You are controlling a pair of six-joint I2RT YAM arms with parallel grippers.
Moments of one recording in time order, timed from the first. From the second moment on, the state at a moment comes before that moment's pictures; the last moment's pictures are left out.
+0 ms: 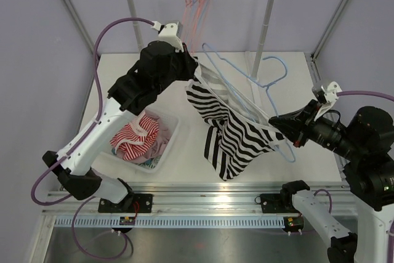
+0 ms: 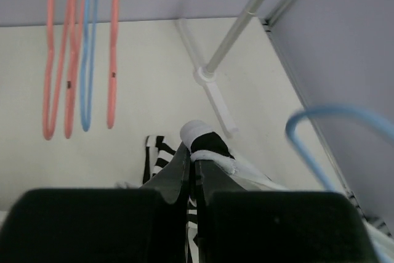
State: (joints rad) left arm -0.75 1.46 1.80 -0.63 -0.29 -0.45; right arm 0.23 0.76 1.56 -1.02 -0.64 0.06
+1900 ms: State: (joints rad) left arm -0.98 0.66 1.13 -0.85 -0.60 -0.26; right arm 0.50 1.90 2.55 -0.92 0.20 0.32
